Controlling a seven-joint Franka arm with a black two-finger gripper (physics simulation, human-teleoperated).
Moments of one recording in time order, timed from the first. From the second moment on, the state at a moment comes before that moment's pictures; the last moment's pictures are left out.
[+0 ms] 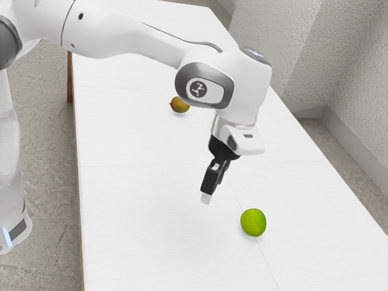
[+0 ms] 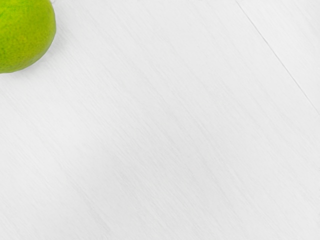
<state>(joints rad) 0.06 -0.07 -0.48 -1.82 -0.18 1.76 0.27</state>
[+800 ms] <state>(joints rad) 0.05 0.06 -0.49 -1.78 -0.08 1.84 0.17</state>
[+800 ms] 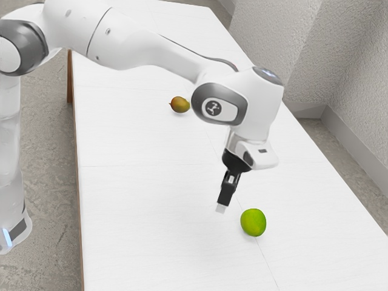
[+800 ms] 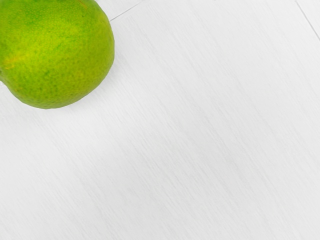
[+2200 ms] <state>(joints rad) -0.16 0.35 -0.28 -1.52 0.02 1.85 0.10</state>
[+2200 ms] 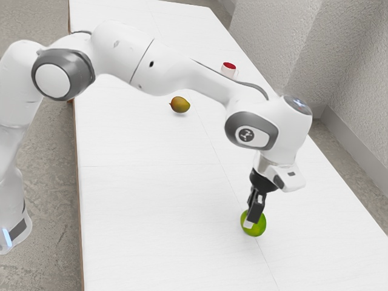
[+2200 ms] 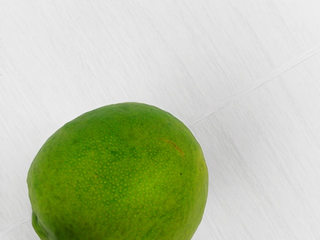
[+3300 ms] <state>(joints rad) -0.22 0.49 -0.19 -1.41 0.02 1.85 0.10</state>
